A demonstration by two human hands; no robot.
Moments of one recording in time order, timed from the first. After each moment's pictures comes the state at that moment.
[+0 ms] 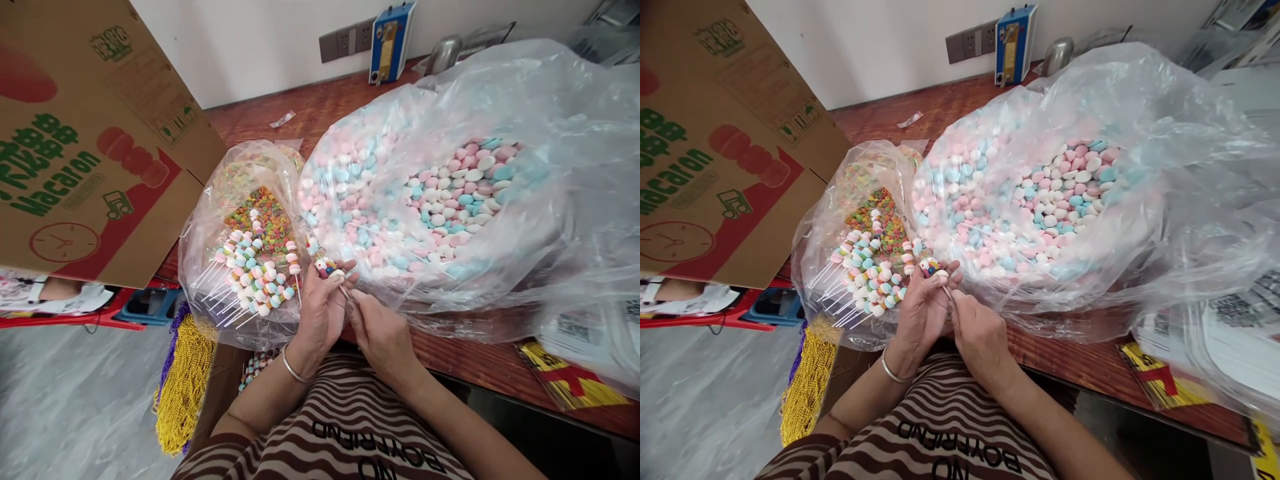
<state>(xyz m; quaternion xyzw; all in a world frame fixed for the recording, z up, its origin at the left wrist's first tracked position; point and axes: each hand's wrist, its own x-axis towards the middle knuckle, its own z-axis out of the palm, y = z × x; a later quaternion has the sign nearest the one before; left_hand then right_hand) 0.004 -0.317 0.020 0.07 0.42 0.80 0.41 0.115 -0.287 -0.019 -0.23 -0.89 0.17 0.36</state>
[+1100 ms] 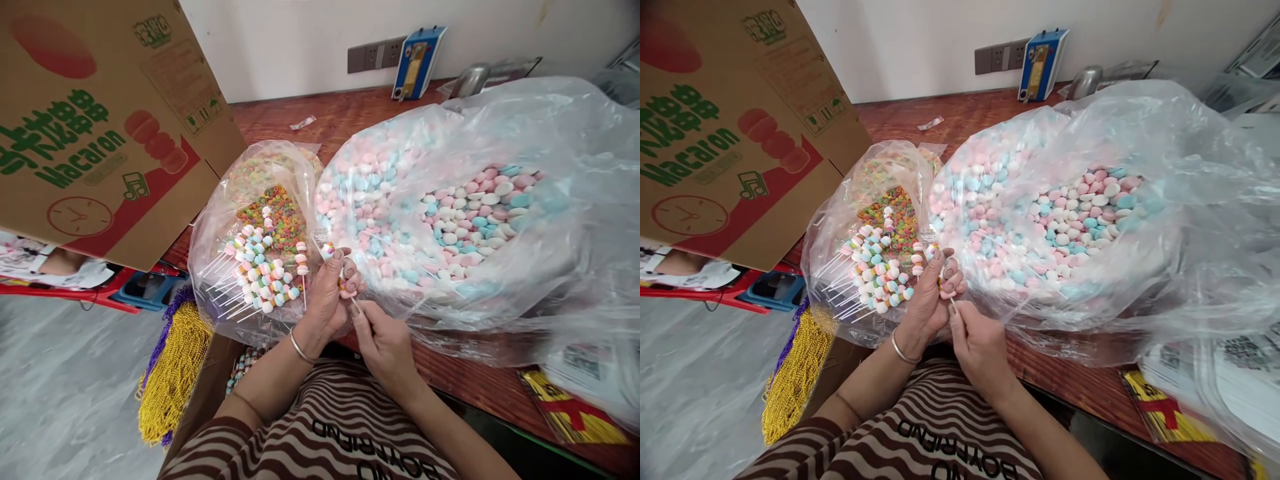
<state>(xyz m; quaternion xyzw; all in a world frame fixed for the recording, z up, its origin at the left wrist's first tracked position) -0.013 -0.297 0.027 0.03 0.31 0.81 0.49 0.106 -0.286 -0.007 -0.27 -0.75 0.52 0.31</state>
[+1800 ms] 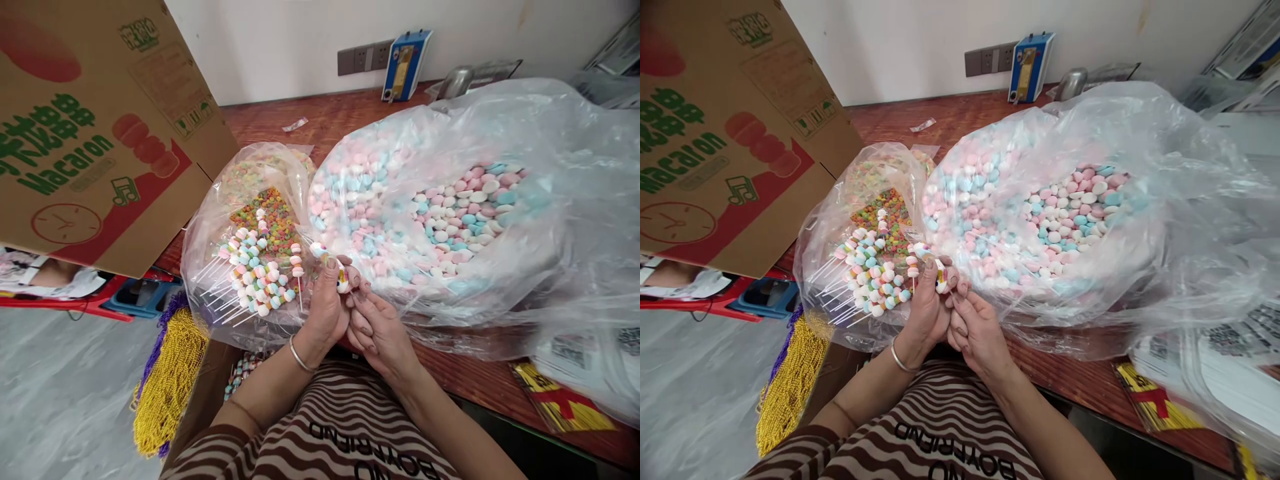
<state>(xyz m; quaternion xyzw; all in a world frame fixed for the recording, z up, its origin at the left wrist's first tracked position) 0.004 -0.301 0.022 0.06 0.36 0.81 0.46 0.093 -0.281 0.002 -0.24 -0.30 0.90 0.23</state>
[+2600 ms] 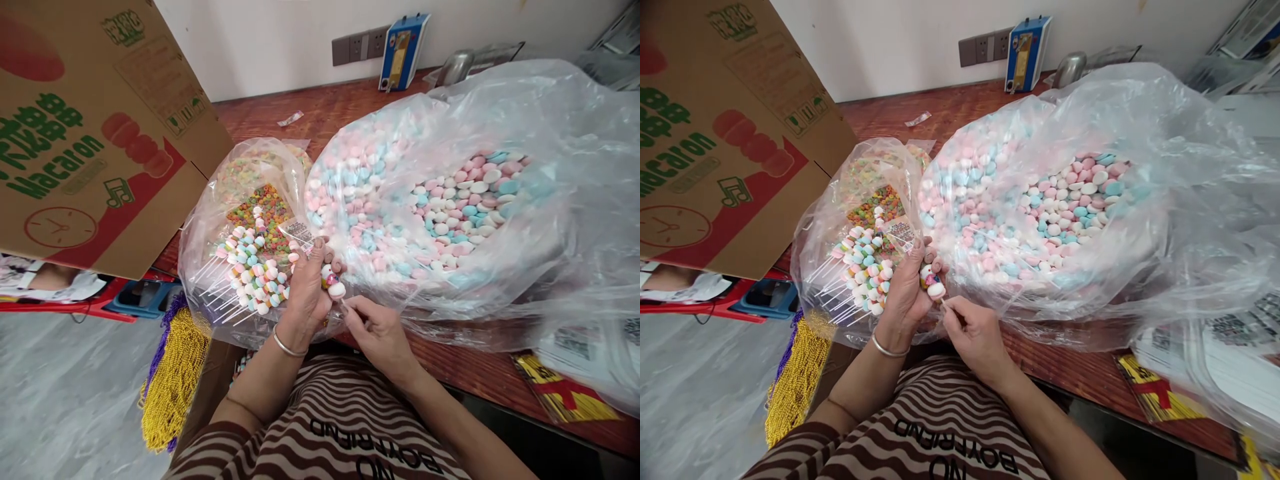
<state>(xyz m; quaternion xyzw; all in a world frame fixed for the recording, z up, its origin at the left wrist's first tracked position) -0.025 -0.297 0.050 0.02 0.42 0.80 0.43 0.105 -0.281 -0.008 -0.22 -0.74 0.58 0.27</state>
